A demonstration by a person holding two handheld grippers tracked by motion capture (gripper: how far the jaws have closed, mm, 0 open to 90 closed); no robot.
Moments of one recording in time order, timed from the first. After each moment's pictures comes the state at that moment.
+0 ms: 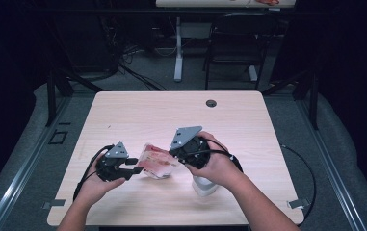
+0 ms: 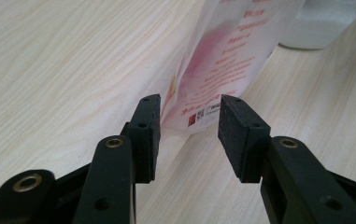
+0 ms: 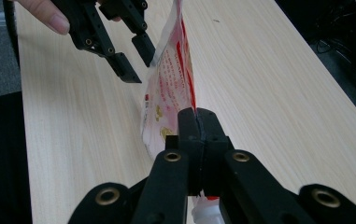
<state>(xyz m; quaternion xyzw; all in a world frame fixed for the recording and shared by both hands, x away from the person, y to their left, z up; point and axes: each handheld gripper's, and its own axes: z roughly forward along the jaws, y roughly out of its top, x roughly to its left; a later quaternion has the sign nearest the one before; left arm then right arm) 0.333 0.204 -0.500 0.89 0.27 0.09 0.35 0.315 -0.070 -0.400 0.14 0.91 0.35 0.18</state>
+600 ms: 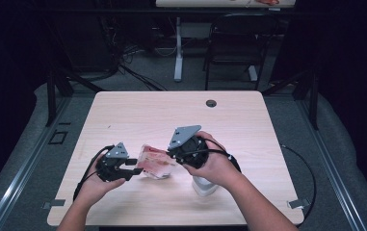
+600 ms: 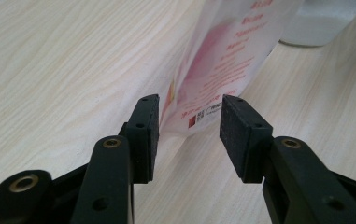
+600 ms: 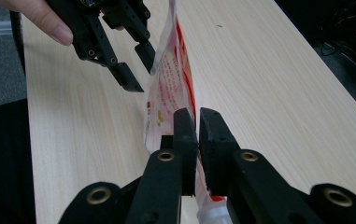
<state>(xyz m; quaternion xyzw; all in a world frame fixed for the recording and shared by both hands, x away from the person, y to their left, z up) 0.333 0.204 -0.501 0.89 0.27 0.09 0.35 0.317 -0.067 -0.401 0.14 0.91 0.36 0.17</state>
